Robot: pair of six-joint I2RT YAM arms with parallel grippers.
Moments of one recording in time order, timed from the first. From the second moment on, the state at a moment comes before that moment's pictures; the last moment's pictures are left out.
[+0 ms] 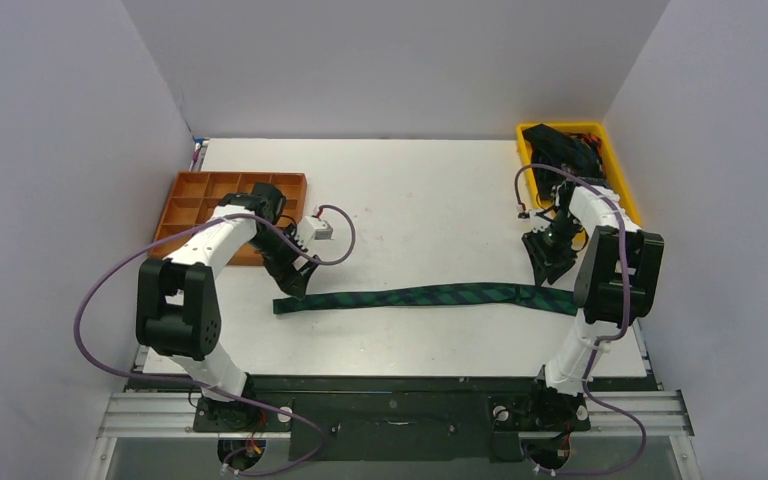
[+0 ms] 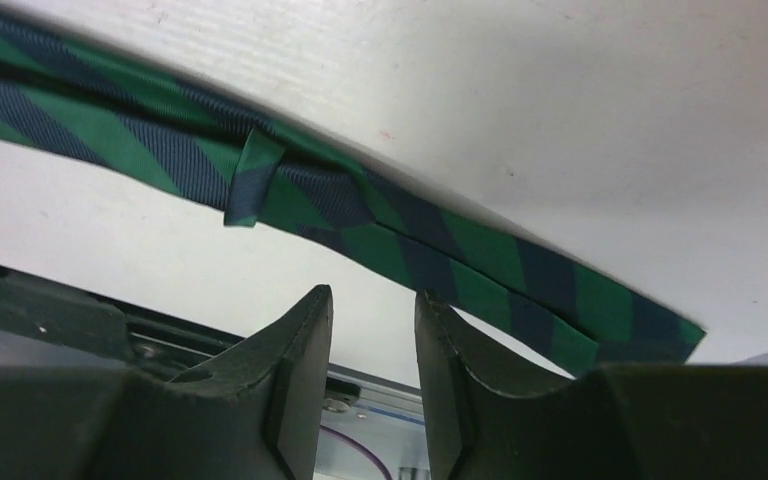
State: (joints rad) left arm -0.17 1.68 1.21 -1.06 0.42 0.77; right arm -0.16 1.89 1.42 -1.24 -0.13 -0.52
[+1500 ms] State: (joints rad) left arm -0.17 1.61 1.20 -0.98 0.40 0.69; right arm -0.14 1.90 1.23 -1.05 -0.18 -0.31
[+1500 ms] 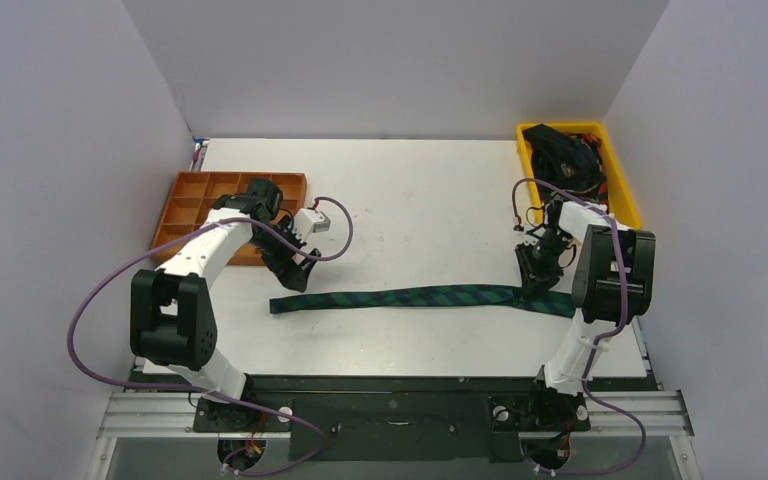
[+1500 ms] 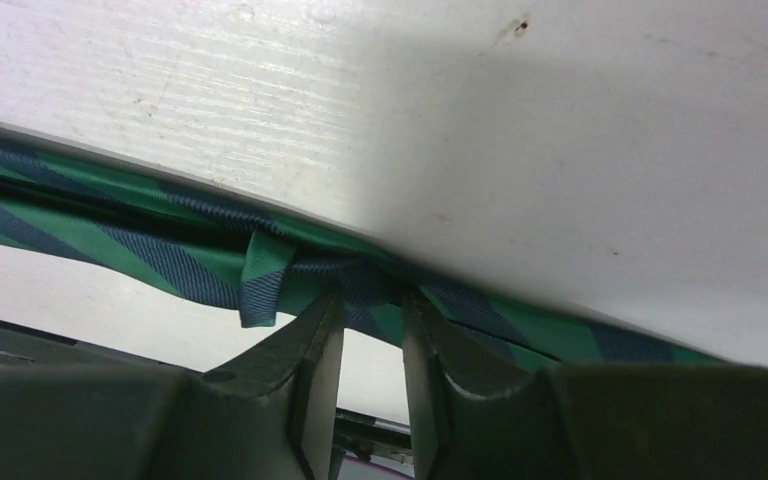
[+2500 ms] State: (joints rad) left arm -0.17 1.61 1.20 -0.96 0.37 0.69; right arm -0.24 1.76 1.25 -1.13 -0.02 -0.43
